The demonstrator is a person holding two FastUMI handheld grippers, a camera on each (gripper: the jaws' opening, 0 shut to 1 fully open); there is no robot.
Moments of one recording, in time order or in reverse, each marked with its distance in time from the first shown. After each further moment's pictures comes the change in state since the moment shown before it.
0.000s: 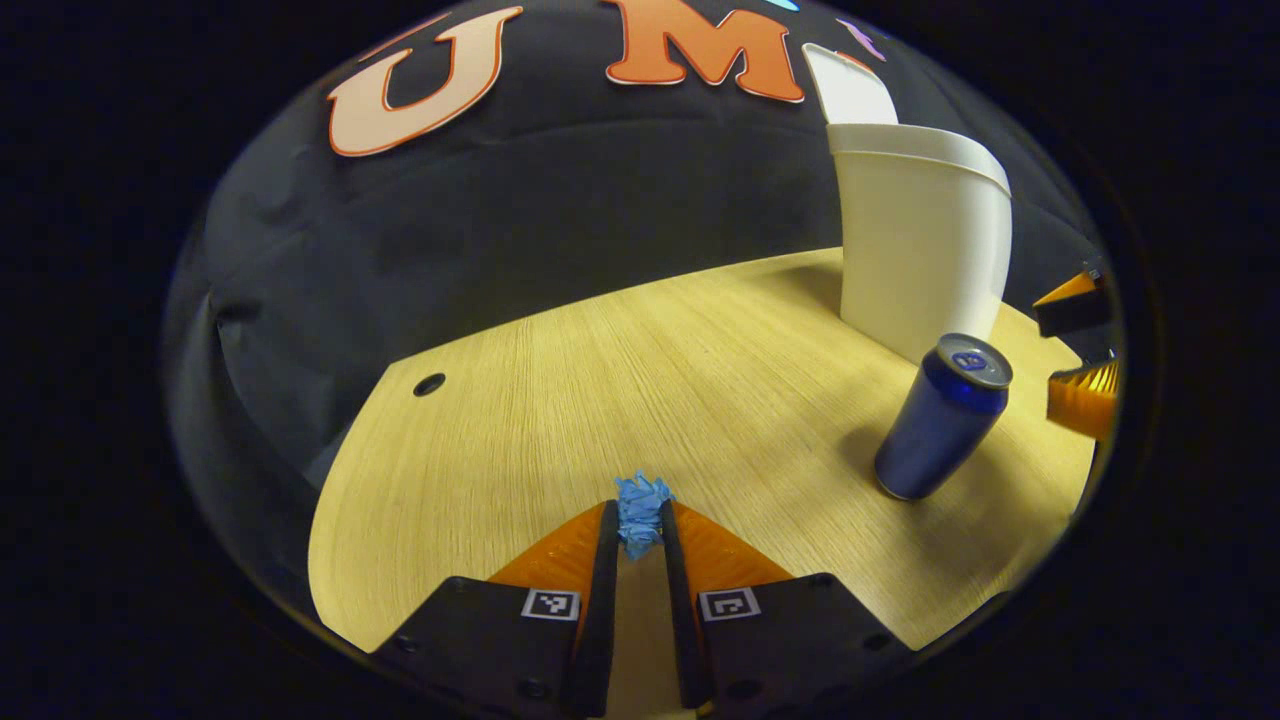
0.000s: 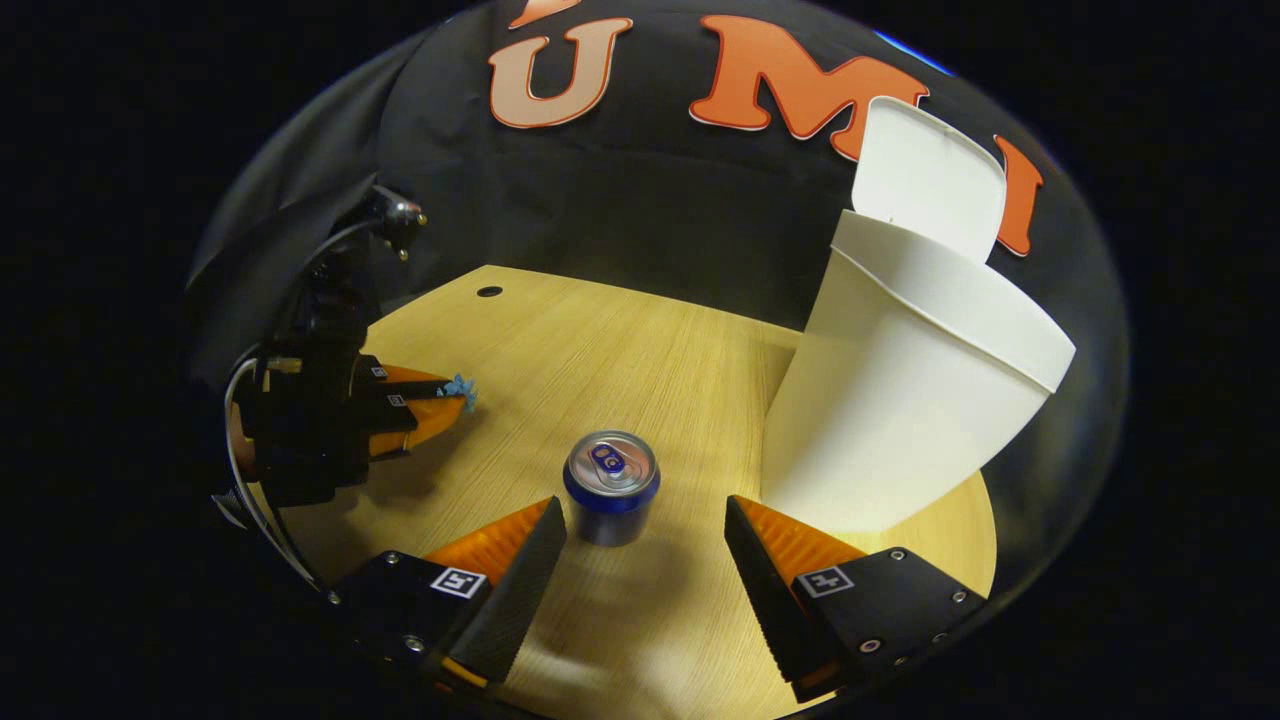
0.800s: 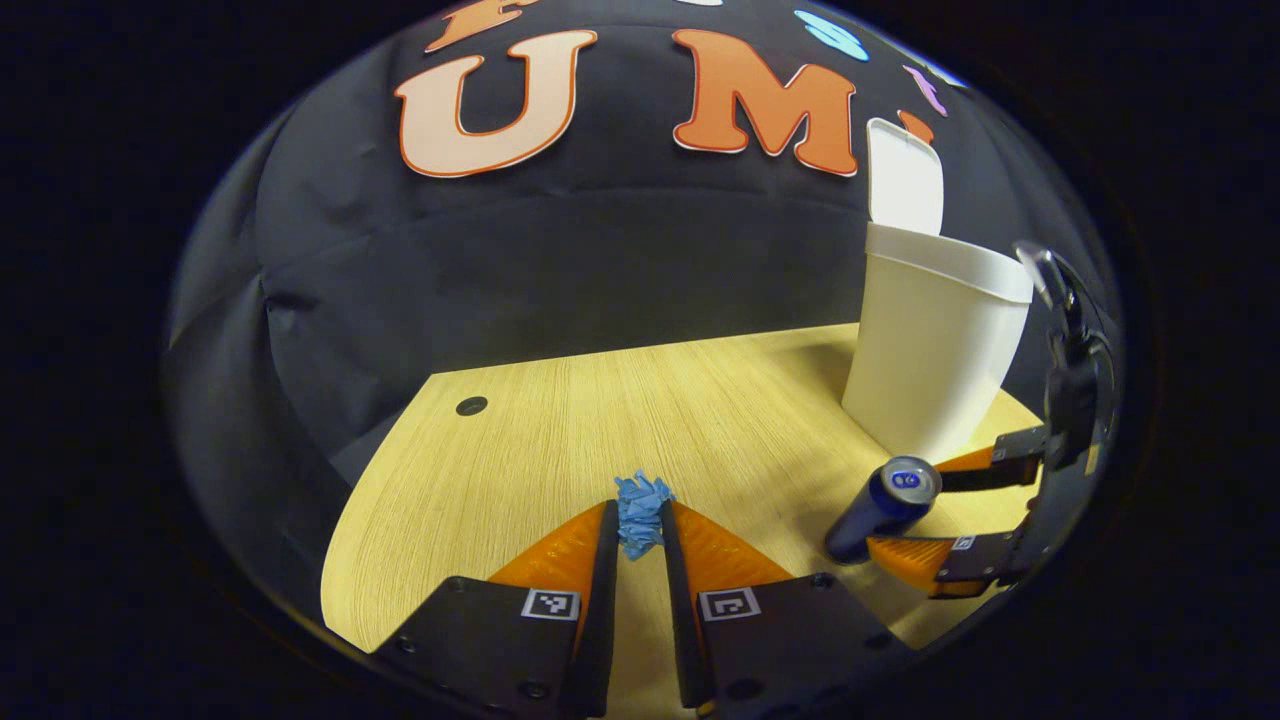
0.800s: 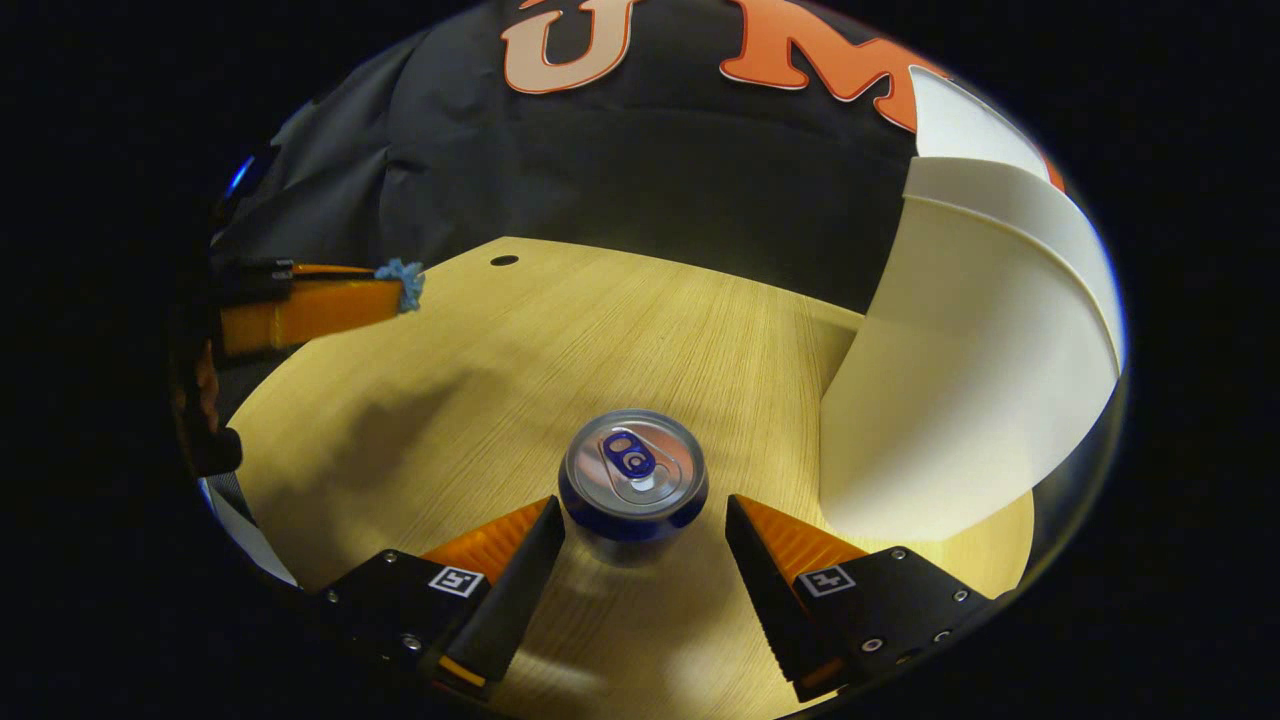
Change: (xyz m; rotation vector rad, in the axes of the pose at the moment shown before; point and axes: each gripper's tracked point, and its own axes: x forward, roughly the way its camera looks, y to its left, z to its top) left arm -0.064 0.017 0.059 -0.180 -0.086 0.068; right arm 0.070 0.017 -0.027 -0.023 0.056 0.078
